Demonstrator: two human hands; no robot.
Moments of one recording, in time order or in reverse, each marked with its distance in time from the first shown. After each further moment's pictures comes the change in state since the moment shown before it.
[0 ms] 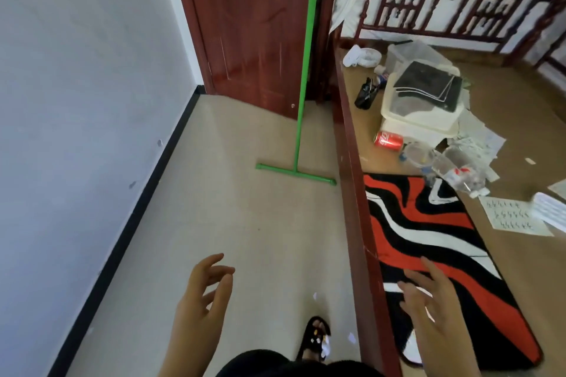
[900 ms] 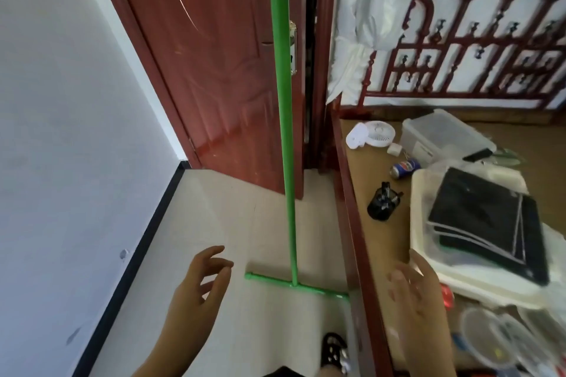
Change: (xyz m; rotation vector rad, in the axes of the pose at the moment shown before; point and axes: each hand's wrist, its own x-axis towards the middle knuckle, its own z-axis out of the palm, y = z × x) left_hand 0.523 0.149 0.166 0.140 -0.066 0.160; right_hand 0.541 -0.112 0.152 0.174 0.043 -0.031
